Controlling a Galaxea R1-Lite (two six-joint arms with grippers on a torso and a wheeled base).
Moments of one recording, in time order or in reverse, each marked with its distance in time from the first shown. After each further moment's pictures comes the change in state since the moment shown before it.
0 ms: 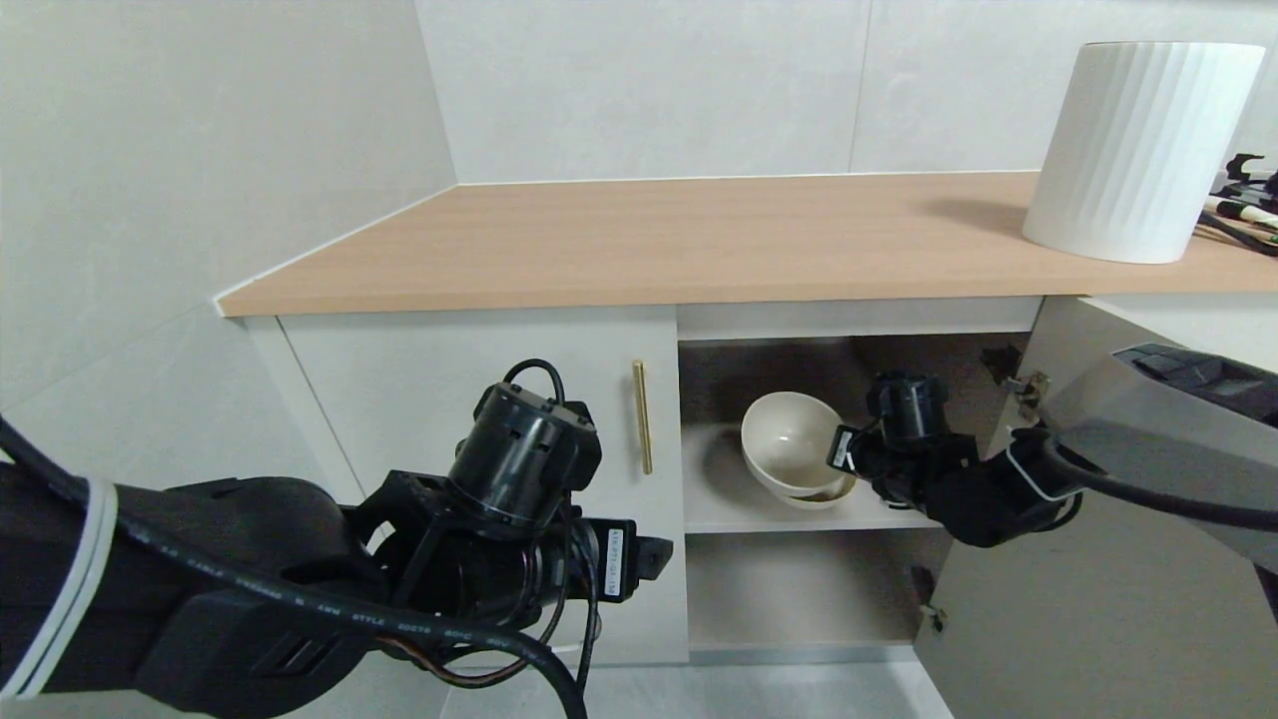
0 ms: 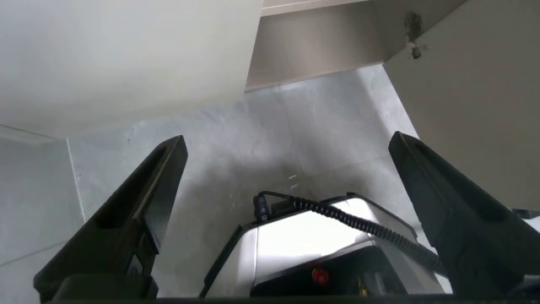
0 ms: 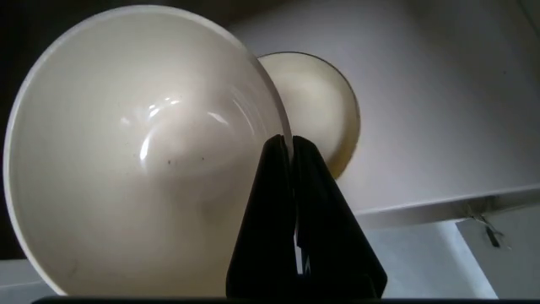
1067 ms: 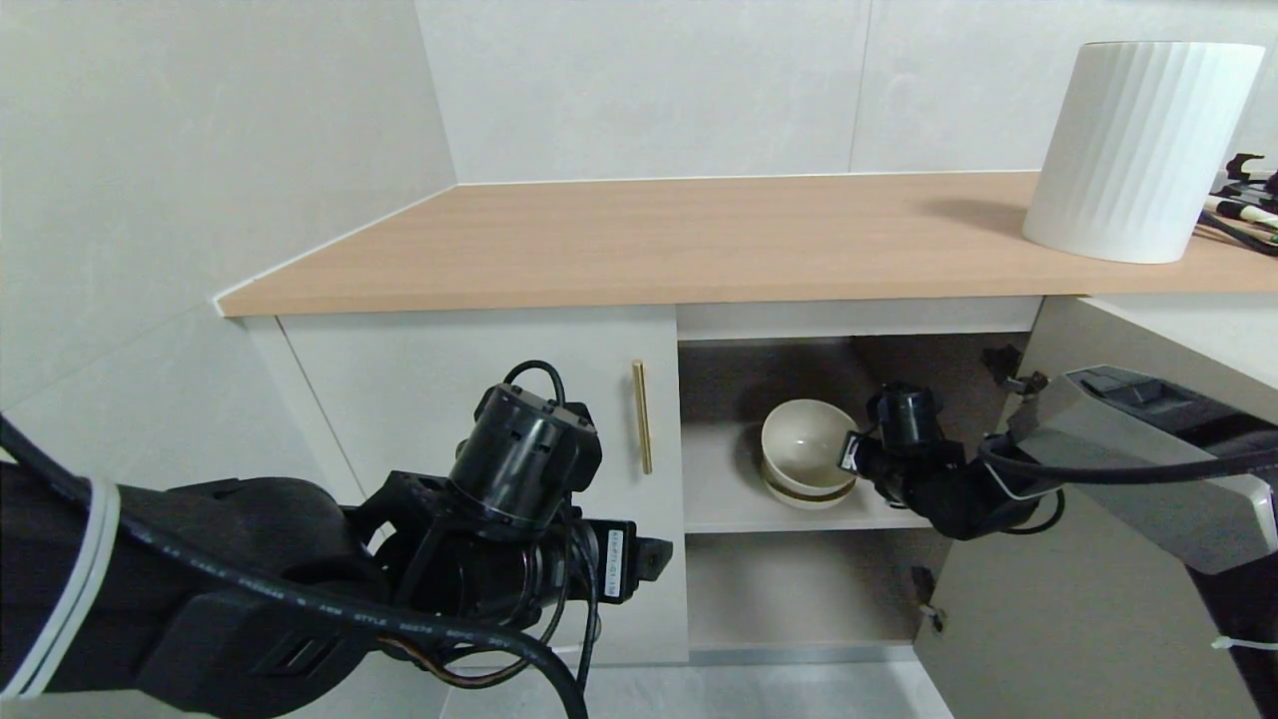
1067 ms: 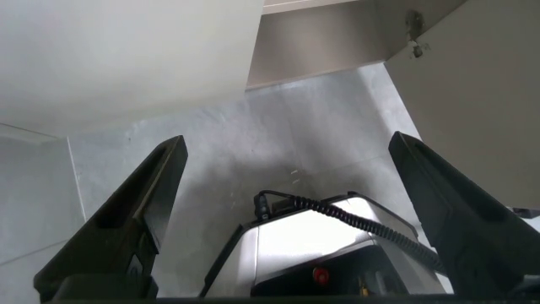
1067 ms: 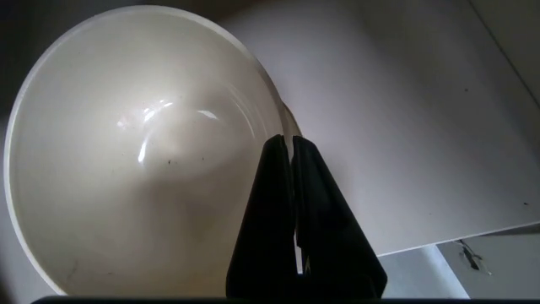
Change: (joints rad) left arm 0.000 0.000 0.001 0.000 0.000 0.000; right arm -0.061 0.148 -0.143 0.010 -0.043 -0.015
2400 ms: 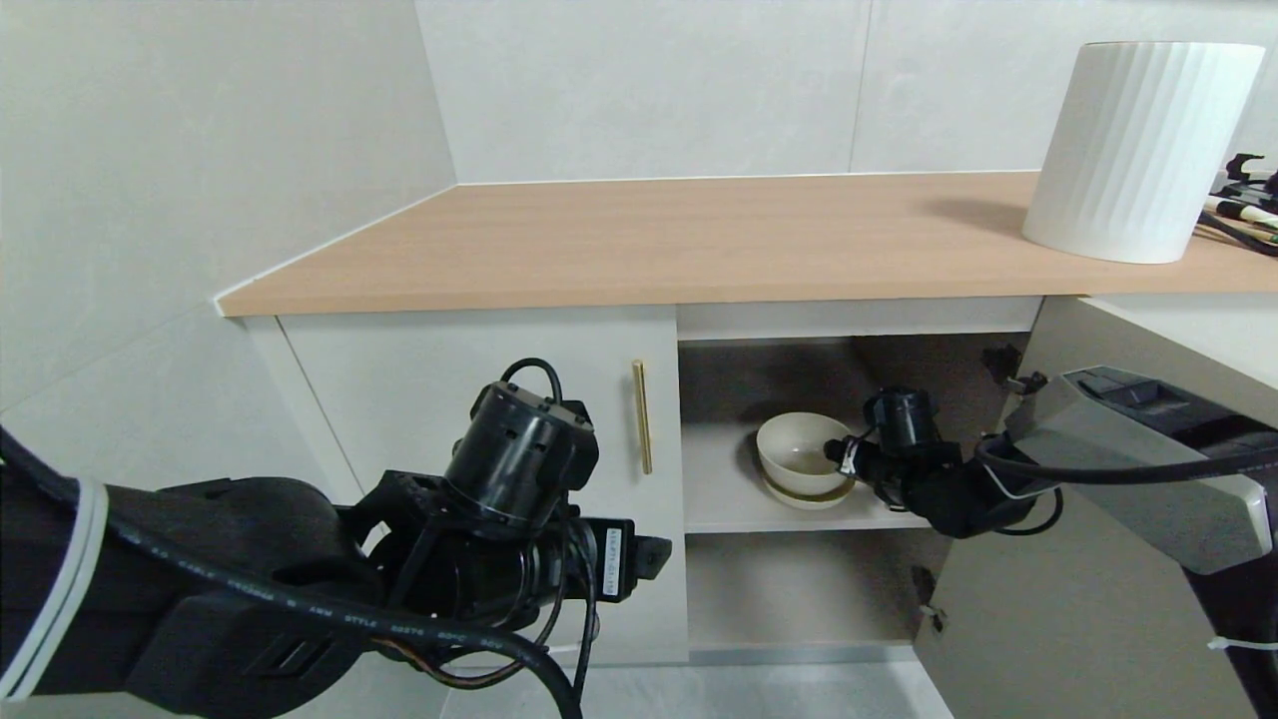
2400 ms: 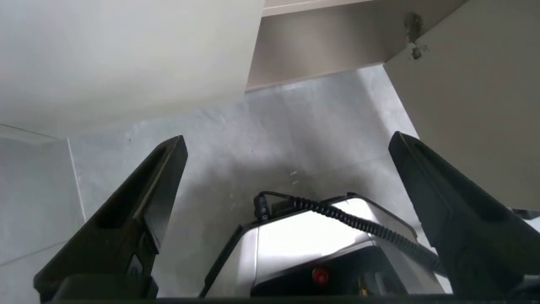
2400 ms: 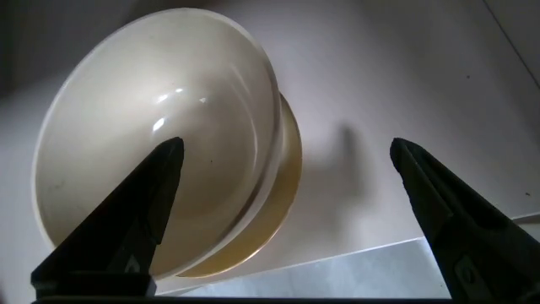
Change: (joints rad) left arm 0.000 -0.008 0.001 0.000 0.002 0.000; right arm 0.000 0.009 -0.018 0.051 0.002 0.000
